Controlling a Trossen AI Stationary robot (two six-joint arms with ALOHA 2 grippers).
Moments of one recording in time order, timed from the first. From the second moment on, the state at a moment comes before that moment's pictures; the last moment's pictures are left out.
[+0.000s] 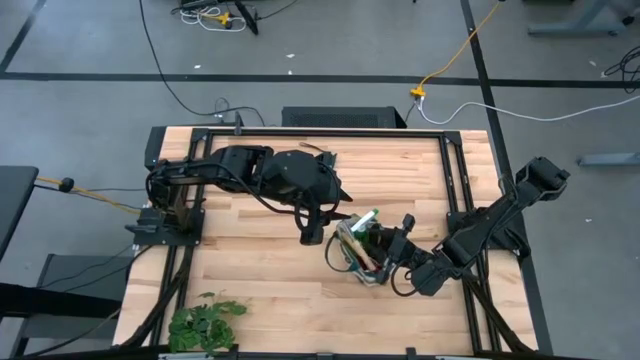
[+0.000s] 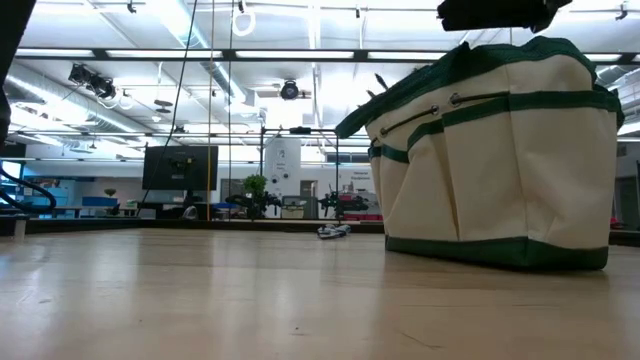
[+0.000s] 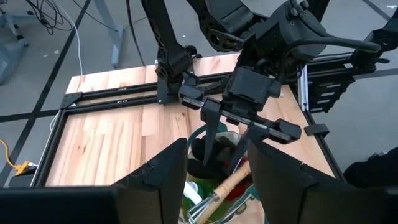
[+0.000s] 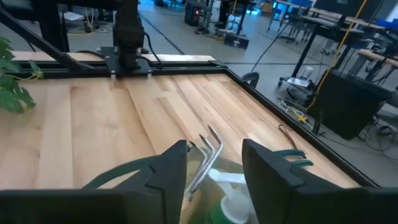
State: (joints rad) left arm -0.15 1.87 2.35 -1.00 -0.09 0.04; right arm 0.68 1.36 0.82 -0.02 1.12 0.34
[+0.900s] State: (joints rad) left arm -0.15 1.87 2.35 -1.00 -0.09 0.04; right arm 0.60 1.23 0.94 -0.48 0.91 0.47
